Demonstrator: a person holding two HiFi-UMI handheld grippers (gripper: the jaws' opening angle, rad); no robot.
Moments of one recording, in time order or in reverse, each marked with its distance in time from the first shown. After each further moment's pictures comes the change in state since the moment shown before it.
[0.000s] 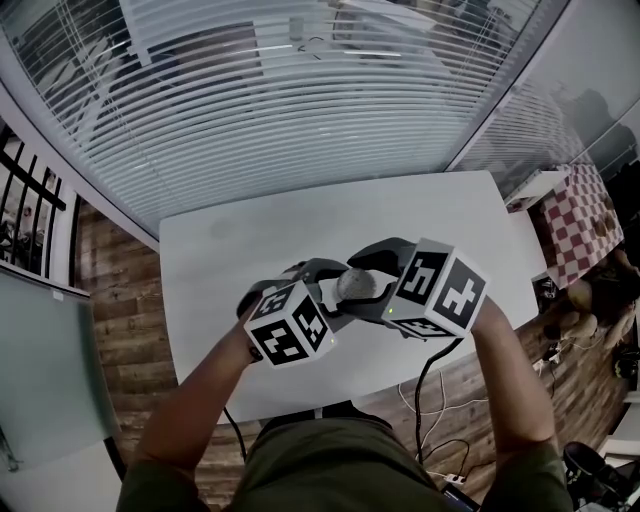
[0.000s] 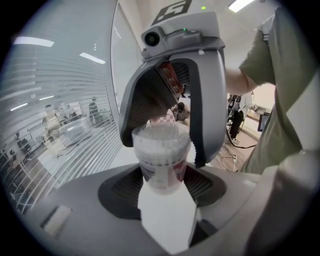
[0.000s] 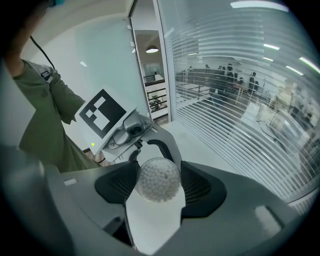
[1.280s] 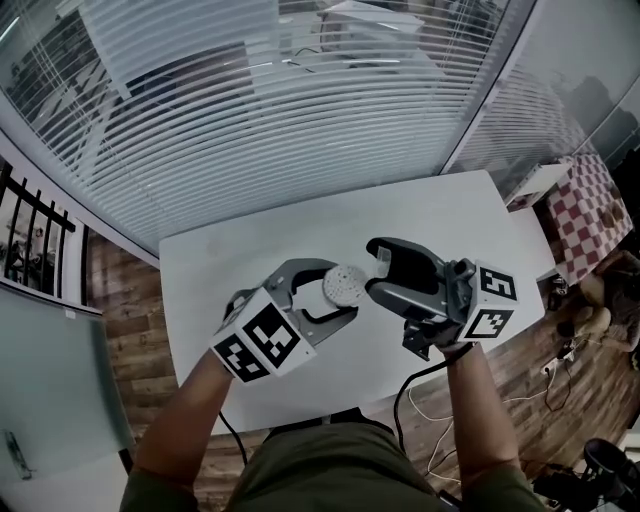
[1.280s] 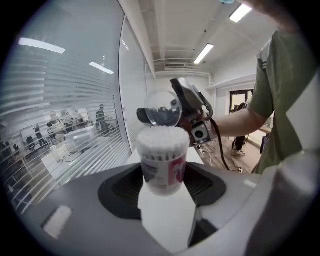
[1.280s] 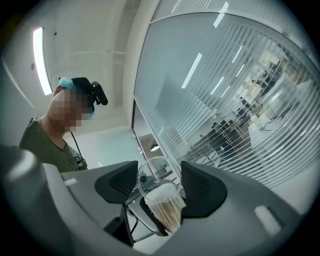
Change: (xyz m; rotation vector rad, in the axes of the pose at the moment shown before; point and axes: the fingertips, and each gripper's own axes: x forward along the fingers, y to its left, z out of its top) left arm -0.026 0.017 0.061 -0.031 -0.134 0.064; right arm -0.132 -0.034 0.024 0.348 -1.161 0.240
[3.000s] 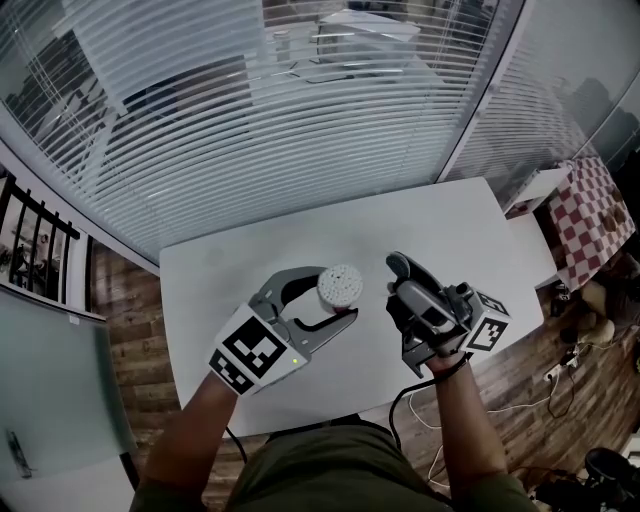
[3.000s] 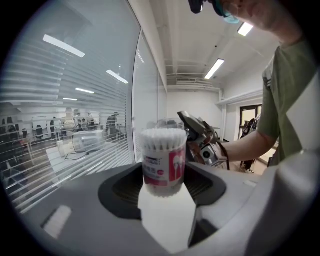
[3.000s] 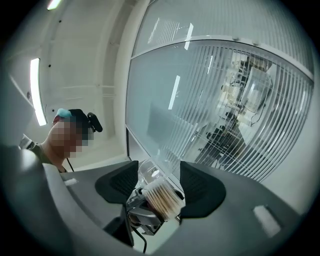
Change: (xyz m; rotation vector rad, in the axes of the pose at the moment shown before) left arm 0.001 0.005 0.029 -0.112 -0.162 0.091; right arm -0.065 -0.026 0.012 0.219 -0.291 -0.034
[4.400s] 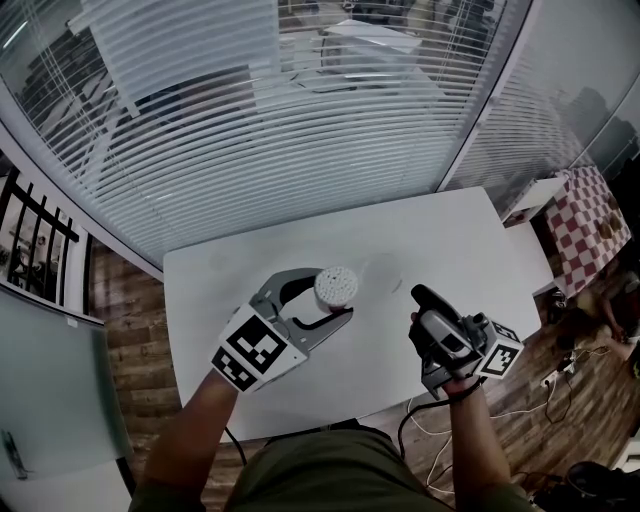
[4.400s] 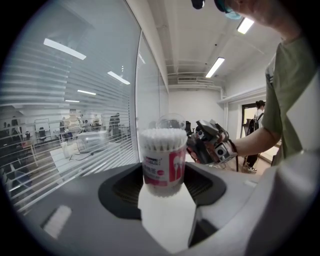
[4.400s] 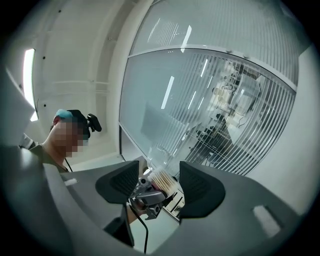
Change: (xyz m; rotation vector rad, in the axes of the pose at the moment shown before) left arm -0.014 0.013 -0.019 0.012 0.002 0.029; right arm -0.051 0.003 -0.023 -0.011 0.017 -0.115
